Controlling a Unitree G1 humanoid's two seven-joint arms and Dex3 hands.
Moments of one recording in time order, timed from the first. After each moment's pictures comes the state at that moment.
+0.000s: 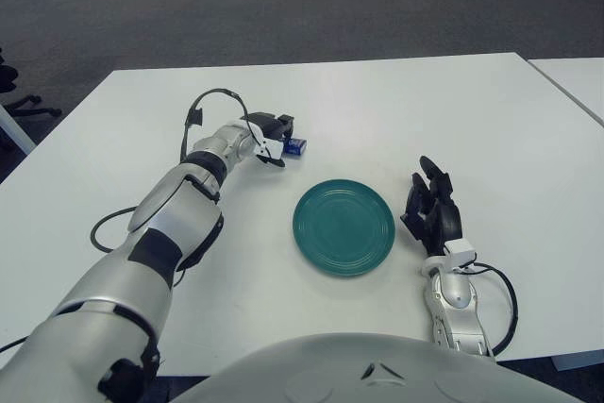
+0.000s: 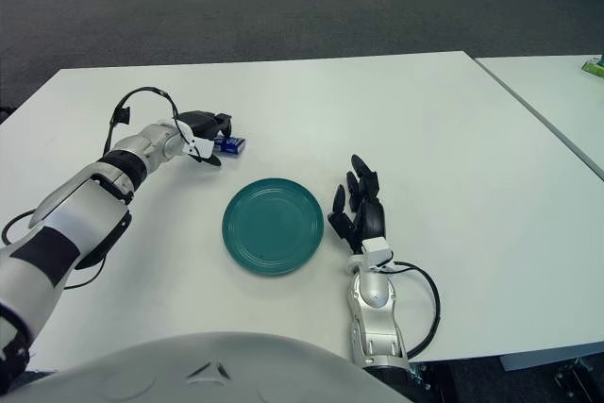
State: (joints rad) left arm -0.95 0.24 -0.65 1.36 0.84 -0.34 -0.02; right arm 0.30 0.06 0.01 0.06 -0.07 -0.27 -0.13
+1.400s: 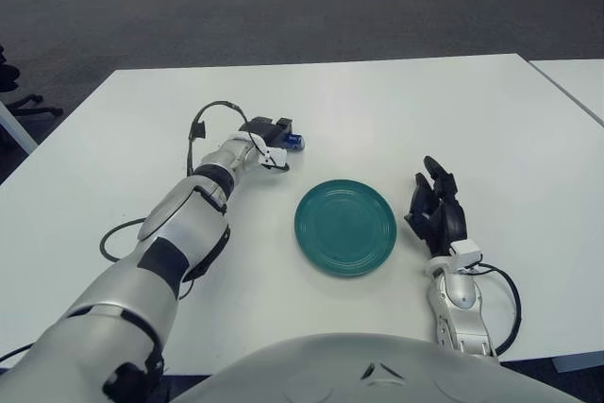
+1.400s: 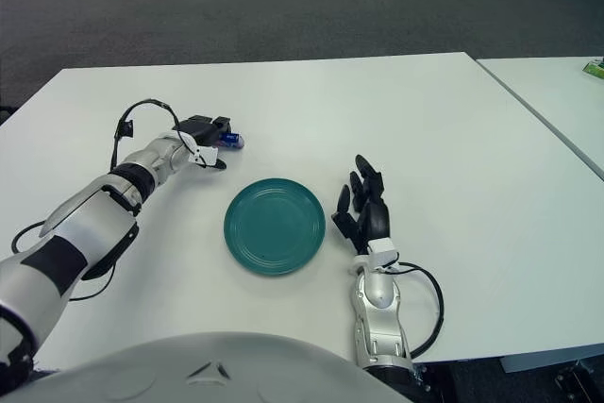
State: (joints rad) left arm -0.89 0.20 -0.63 1.37 0.78 -0.25 0.10; right arm 0.30 0.05 -0.02 0.07 -0.04 -0.29 -0.11
